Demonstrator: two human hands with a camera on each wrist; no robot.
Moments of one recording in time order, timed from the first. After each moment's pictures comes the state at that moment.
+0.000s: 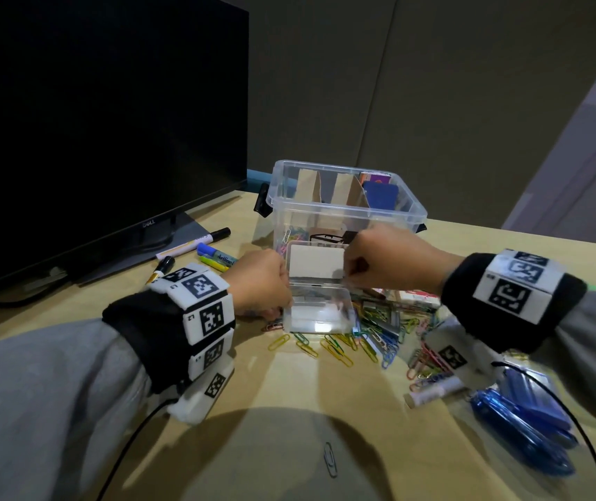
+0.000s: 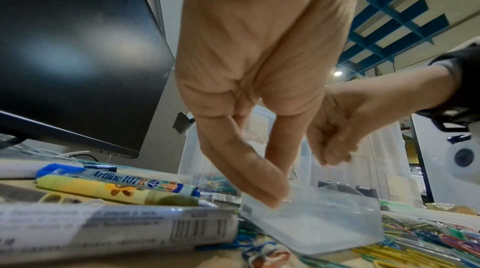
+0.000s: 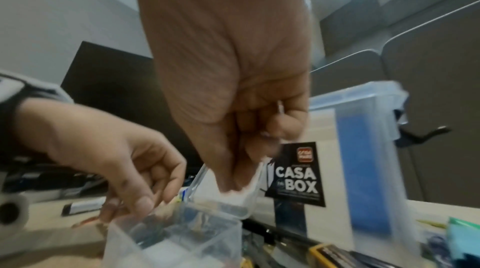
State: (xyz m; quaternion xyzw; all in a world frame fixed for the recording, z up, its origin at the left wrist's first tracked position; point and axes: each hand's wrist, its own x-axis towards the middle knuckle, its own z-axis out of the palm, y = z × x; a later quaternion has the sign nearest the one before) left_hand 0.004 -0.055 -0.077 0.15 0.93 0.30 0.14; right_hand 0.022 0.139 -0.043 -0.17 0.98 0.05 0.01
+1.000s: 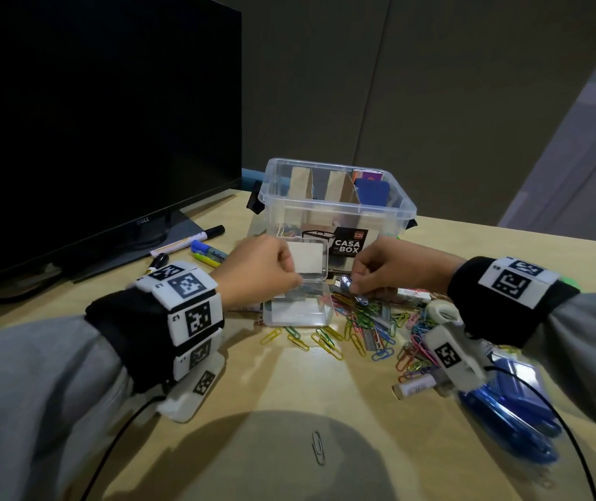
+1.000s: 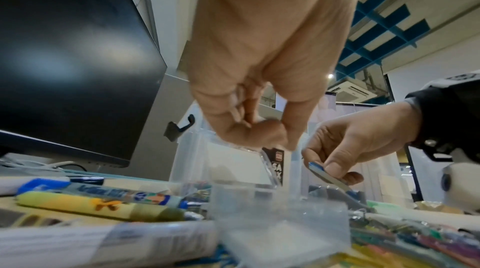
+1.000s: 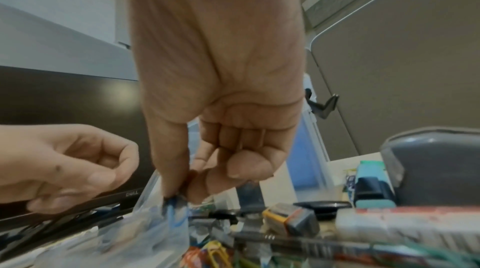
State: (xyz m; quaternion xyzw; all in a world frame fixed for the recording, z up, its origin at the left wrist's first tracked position) left_hand 0.012 -0.050 -0.071 0.21 0.92 0.32 0.06; right_hand 0.028 0.173 -0.056 -0.07 0.95 -0.28 0.16
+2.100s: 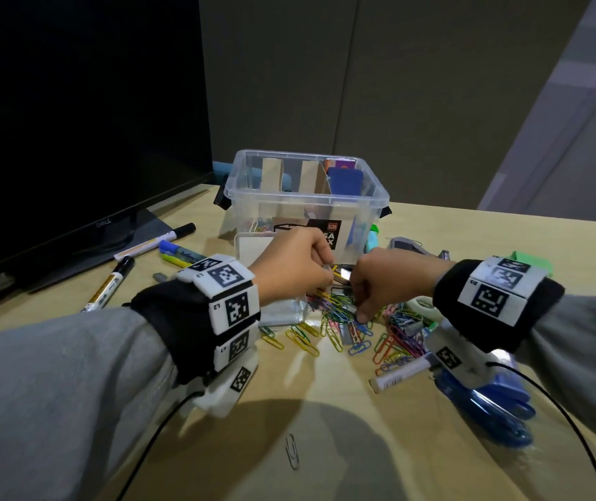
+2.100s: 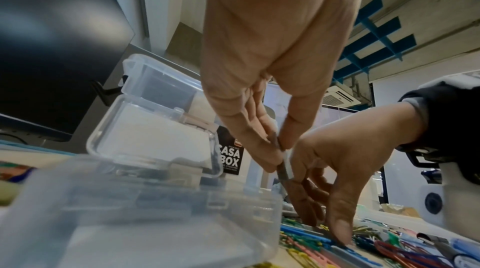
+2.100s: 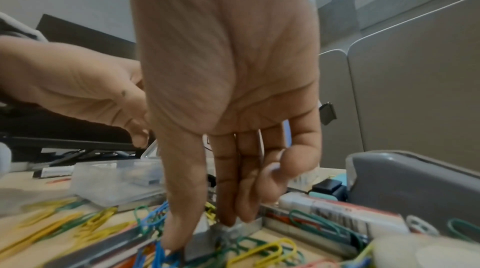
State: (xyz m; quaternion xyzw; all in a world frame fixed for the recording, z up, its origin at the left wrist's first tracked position) left_hand 0.008 0.018 -0.079 0.27 0.85 0.43 0.10; right_hand 0.033 0.189 -0.068 -0.10 0.97 0.06 0.19
